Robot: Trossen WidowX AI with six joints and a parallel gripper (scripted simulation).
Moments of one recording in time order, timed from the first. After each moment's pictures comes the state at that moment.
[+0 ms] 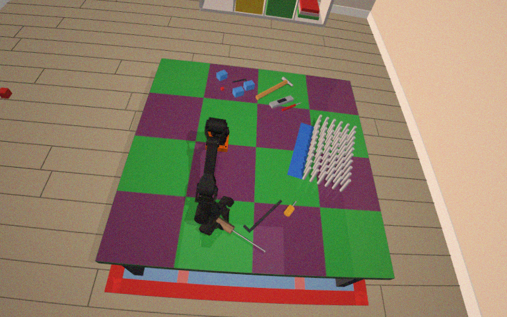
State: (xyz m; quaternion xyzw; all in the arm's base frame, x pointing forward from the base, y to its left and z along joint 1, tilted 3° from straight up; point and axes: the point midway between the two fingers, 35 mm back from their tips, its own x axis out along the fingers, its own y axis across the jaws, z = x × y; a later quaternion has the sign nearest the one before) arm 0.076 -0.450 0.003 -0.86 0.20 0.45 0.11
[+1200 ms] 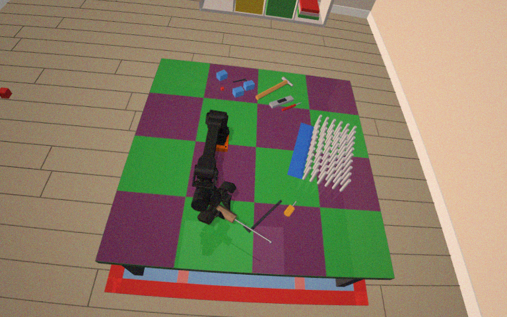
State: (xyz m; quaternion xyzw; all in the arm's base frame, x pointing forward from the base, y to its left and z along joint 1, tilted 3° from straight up) arm 0.072 -0.455 0.150 -0.86 0.20 0.45 0.11
